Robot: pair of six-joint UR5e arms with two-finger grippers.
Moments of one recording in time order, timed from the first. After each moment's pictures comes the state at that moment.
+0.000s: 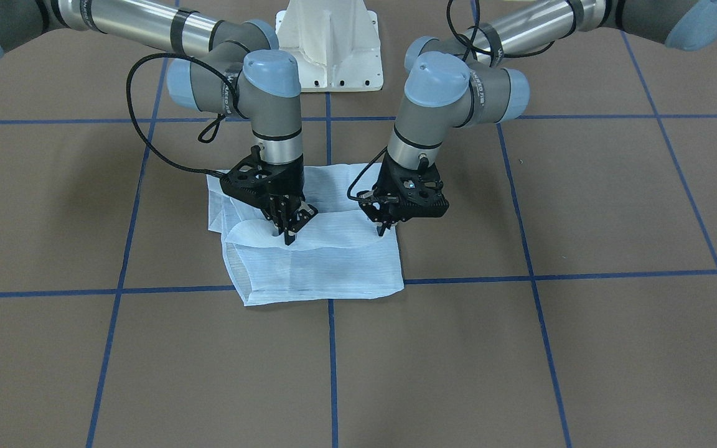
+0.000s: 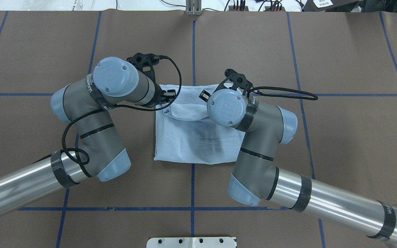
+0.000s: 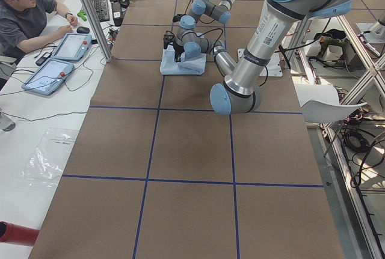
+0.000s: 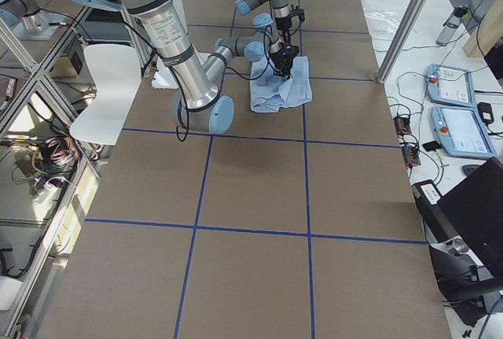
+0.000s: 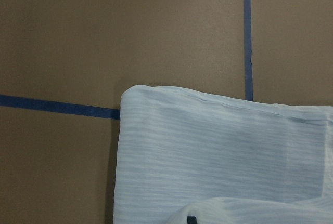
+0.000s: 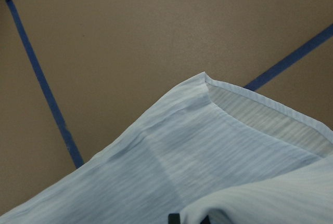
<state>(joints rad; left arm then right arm) -0.61 -2.24 -1.56 -1.92 -1.78 -1.29 0.49 -0.87 1.55 -1.40 1.47 1.82</state>
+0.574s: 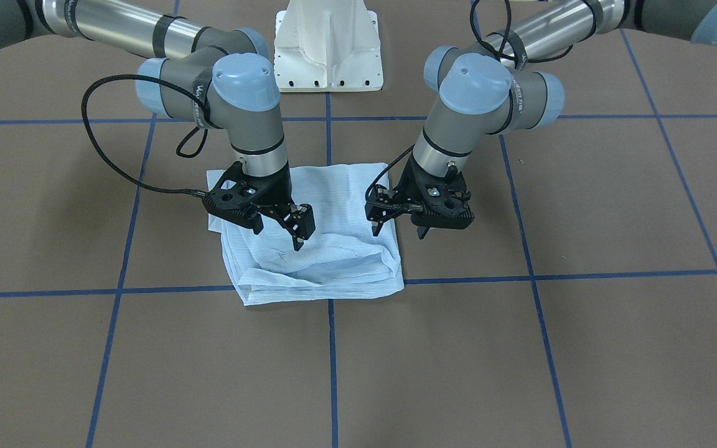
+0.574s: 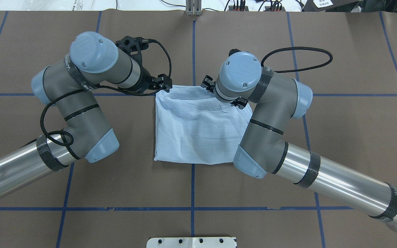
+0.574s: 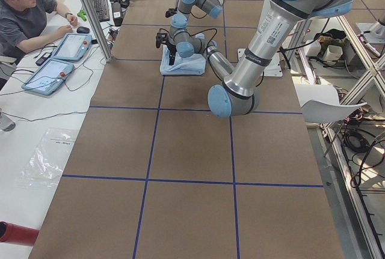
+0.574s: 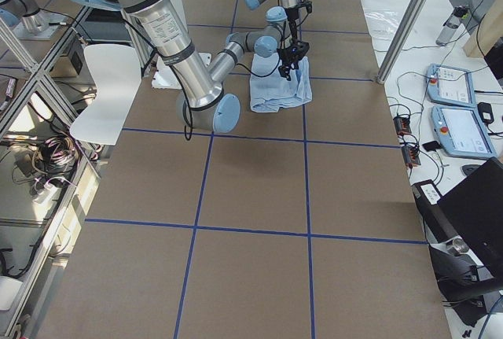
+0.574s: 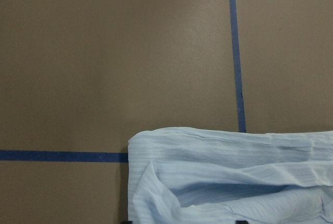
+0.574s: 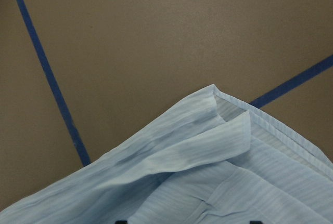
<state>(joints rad) -0.68 -2.22 -1.57 -1.94 -1.91 -1.23 0.59 -0.86 1.56 -1.44 1.70 1.68</state>
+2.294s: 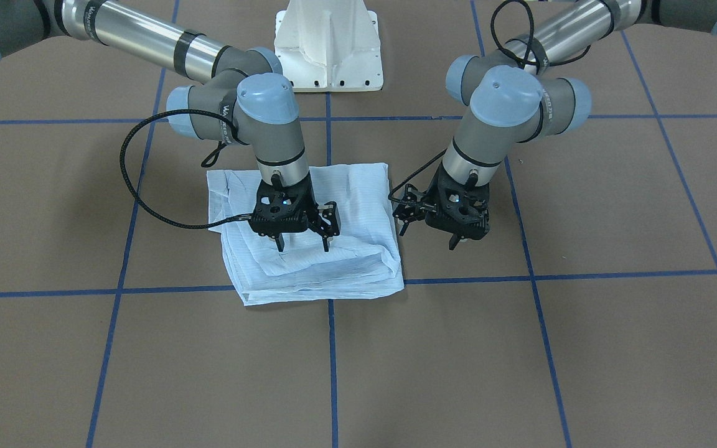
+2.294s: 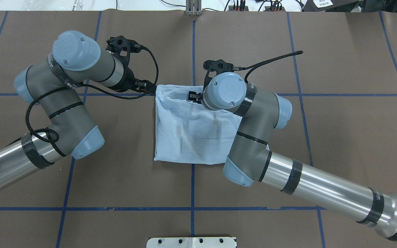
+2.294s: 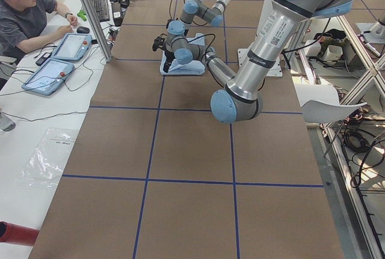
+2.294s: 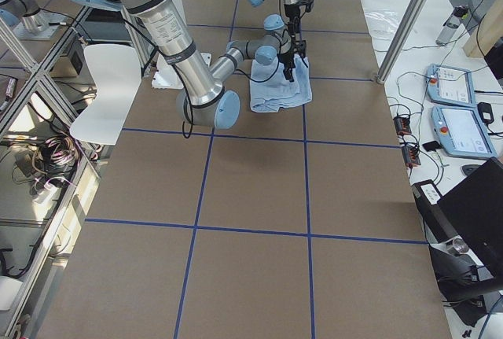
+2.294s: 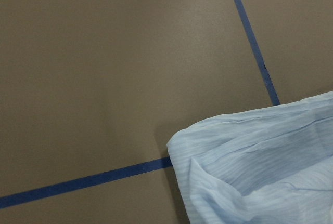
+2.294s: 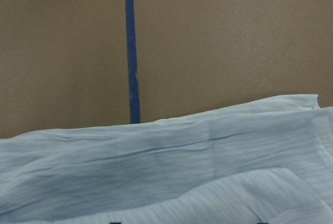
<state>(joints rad) -0.73 -2.16 -1.58 -1.95 -1.94 -0.88 0.52 -0.82 1.42 -1.24 1.59 1.34</state>
